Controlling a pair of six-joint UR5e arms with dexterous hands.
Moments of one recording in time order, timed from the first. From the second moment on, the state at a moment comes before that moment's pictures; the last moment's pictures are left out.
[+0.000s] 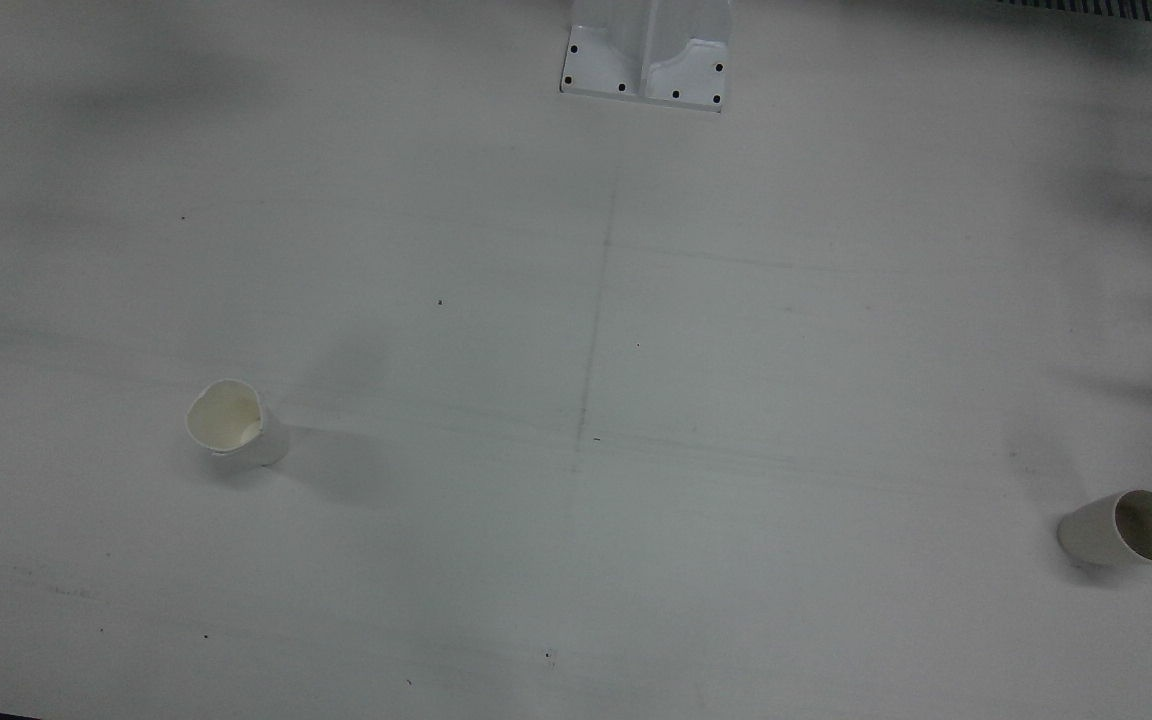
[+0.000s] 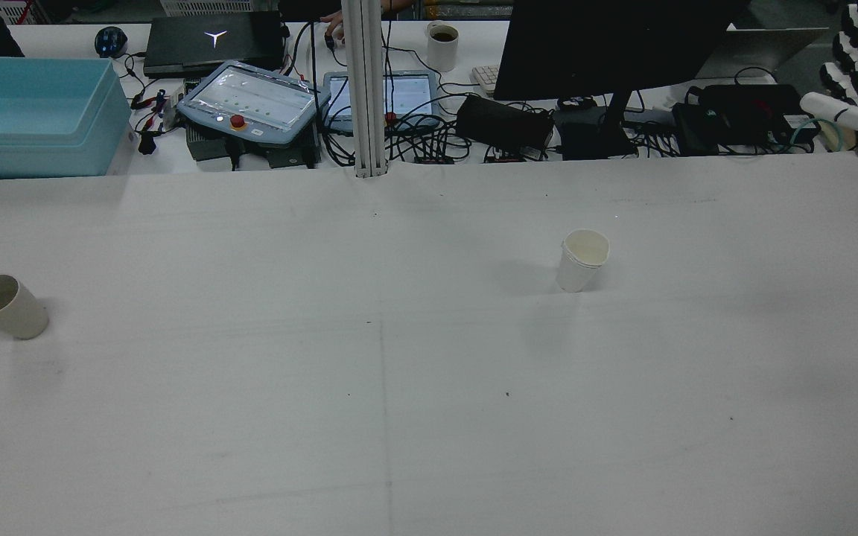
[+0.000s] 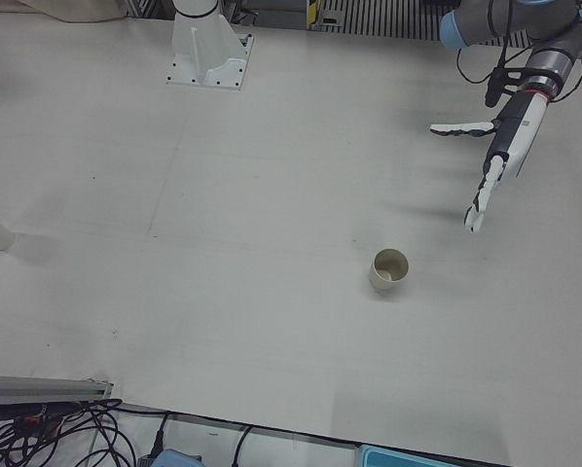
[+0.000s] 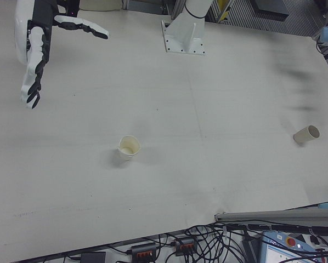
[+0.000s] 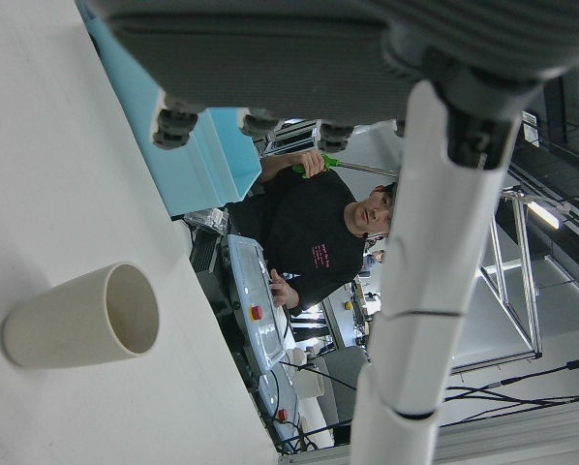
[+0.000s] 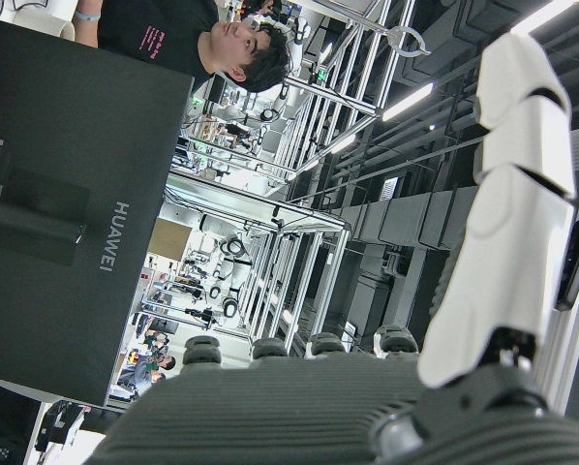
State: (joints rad) left arm -1.24 -1.14 -1.99 -0.15 1.62 0.32; right arm 1.05 -1.62 2.25 -3.57 -0.96 -0.36
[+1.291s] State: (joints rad) left arm -1.15 -1.33 -1.53 -0.62 1.42 0.66; right arm 1.12 -1.56 1.98 -3.39 -1.00 -0.42
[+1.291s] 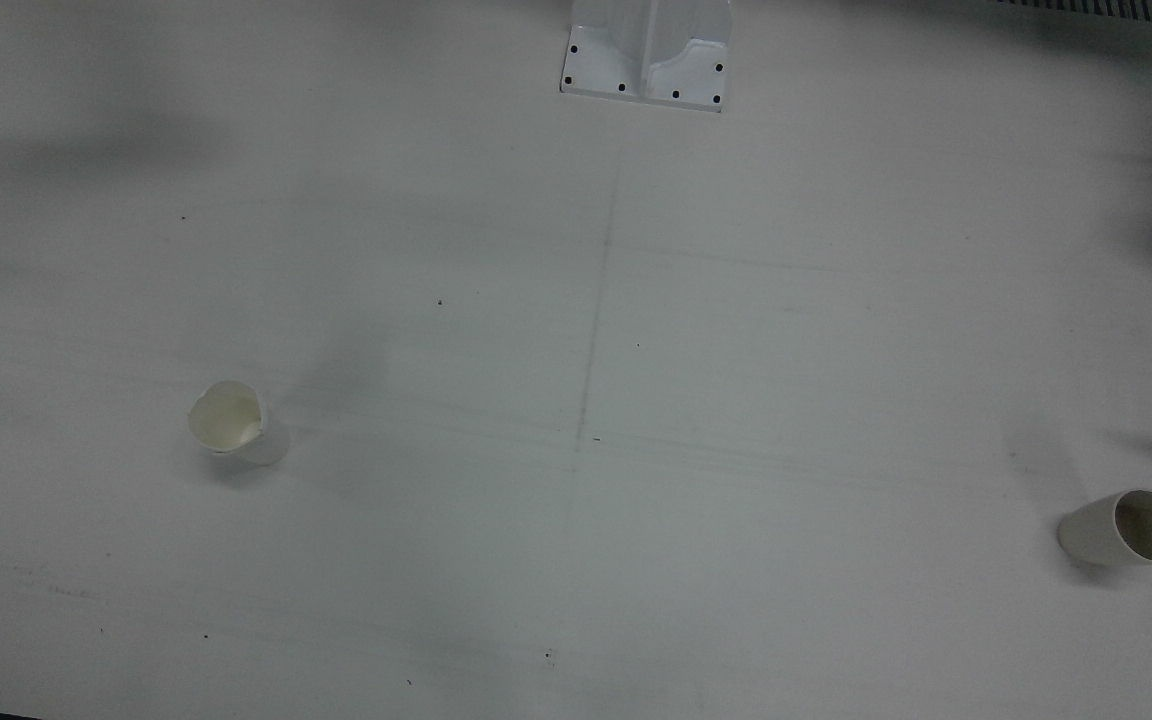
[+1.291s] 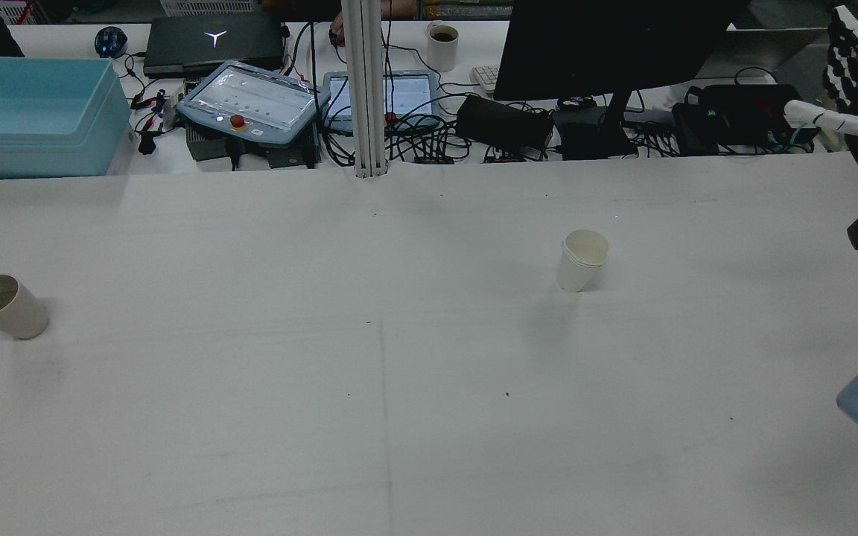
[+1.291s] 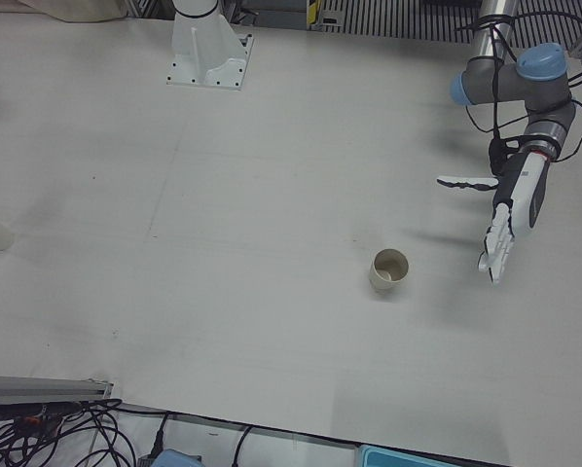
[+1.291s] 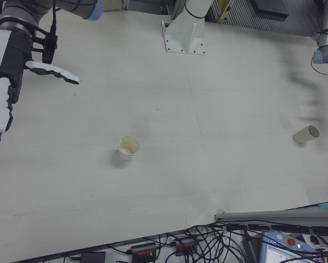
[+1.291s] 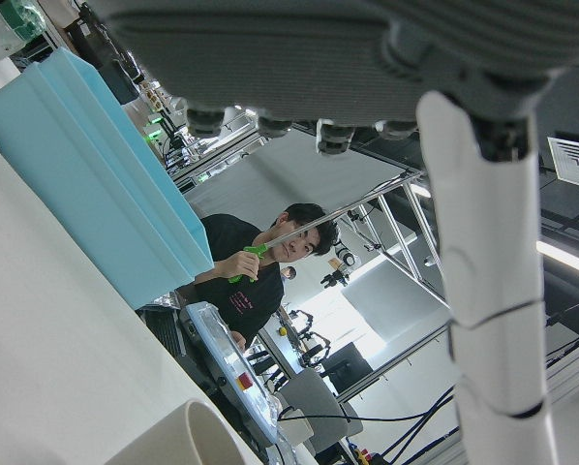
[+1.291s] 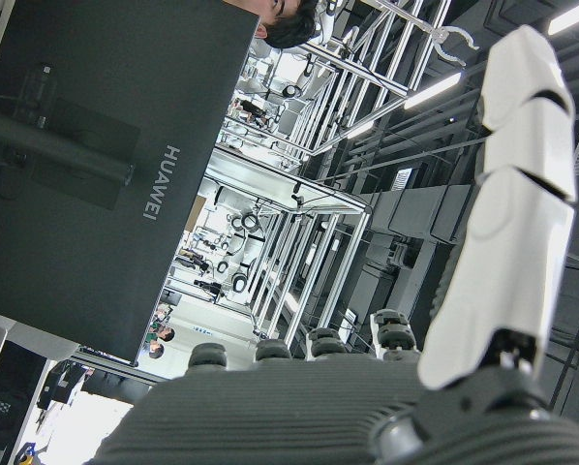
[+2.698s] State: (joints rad) left arm -0.95 -1.59 -1.18 -0.66 1.35 0.66; right arm 1.11 -1.55 1.98 -3.39 -1.00 -0.43
